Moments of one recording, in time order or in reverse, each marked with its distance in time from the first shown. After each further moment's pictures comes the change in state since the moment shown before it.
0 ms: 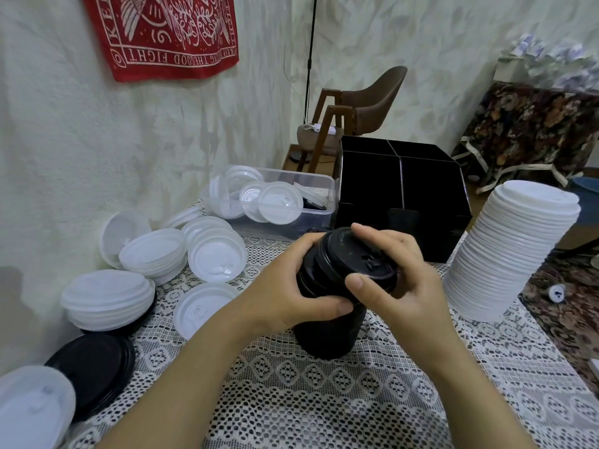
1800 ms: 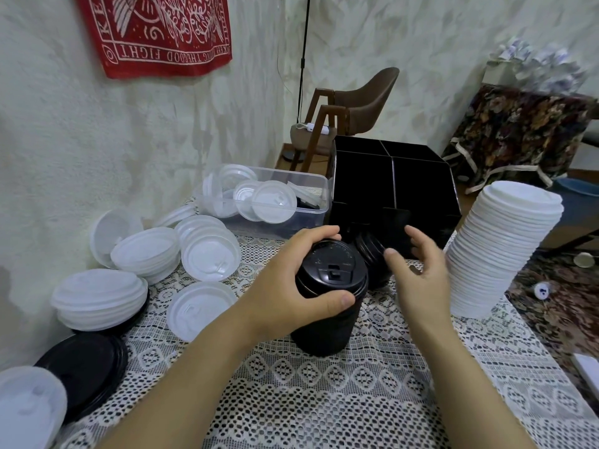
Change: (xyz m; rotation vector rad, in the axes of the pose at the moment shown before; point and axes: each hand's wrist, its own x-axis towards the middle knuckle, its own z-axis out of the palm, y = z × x) left_hand -0.004 0.004 0.009 0.116 0.069 0.067; right_hand 0.014 0.052 -0.020 -0.199 0.425 0.329
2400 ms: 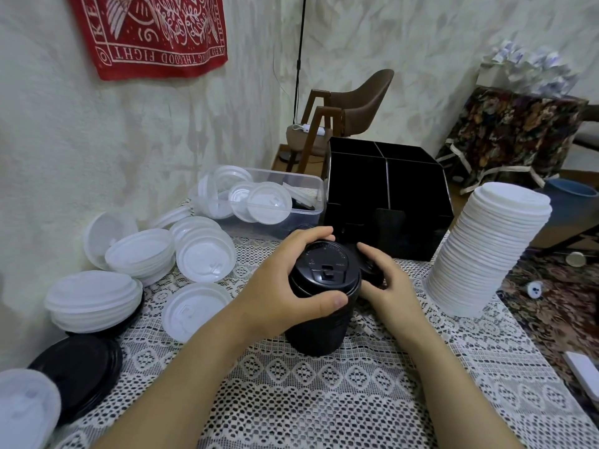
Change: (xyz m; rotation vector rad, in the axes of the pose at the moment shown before) left_hand 0.001 -0.001 0.001 -0.032 0.005 0.006; right_hand -0.001 0.014 0.005 -0.051 -0.388 -0.047
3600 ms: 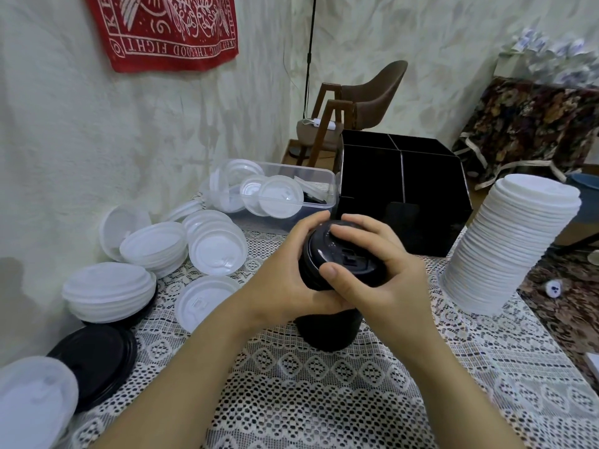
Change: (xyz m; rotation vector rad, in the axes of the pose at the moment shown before) left_hand 0.005 -0.008 -0.007 -0.105 -0.031 -0.056; right_hand -0.029 -0.068 0.027 0.264 0.034 -0.374
